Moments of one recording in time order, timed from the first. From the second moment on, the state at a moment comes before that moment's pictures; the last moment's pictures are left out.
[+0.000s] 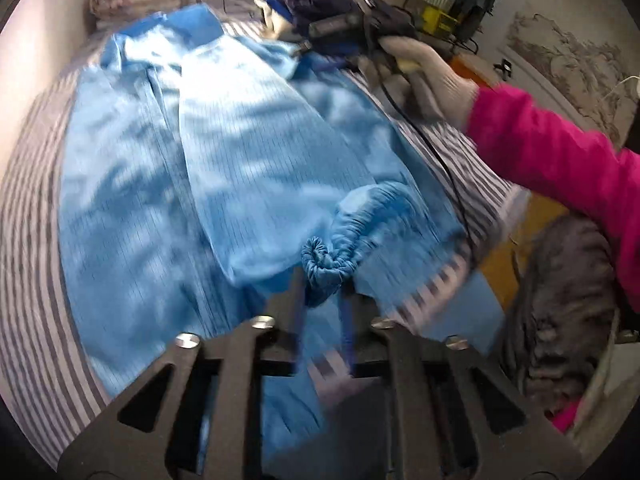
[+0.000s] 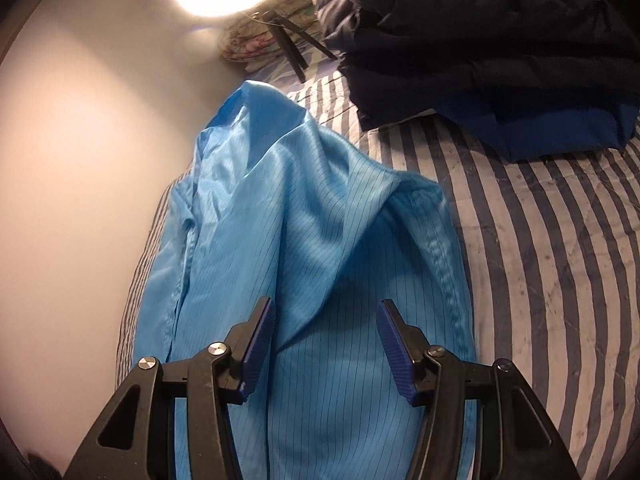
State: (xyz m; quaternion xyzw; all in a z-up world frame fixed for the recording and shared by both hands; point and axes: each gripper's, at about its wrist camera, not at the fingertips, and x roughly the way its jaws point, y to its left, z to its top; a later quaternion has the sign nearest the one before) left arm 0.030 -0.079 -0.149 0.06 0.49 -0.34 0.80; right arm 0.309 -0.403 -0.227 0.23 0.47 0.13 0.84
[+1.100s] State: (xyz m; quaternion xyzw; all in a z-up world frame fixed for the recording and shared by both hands) left arm 0.025 -0.154 -0.165 0.03 0.49 -0.44 0.75; right arm 0.377 -0.427 -0.173 0.15 0.45 0.10 0.87
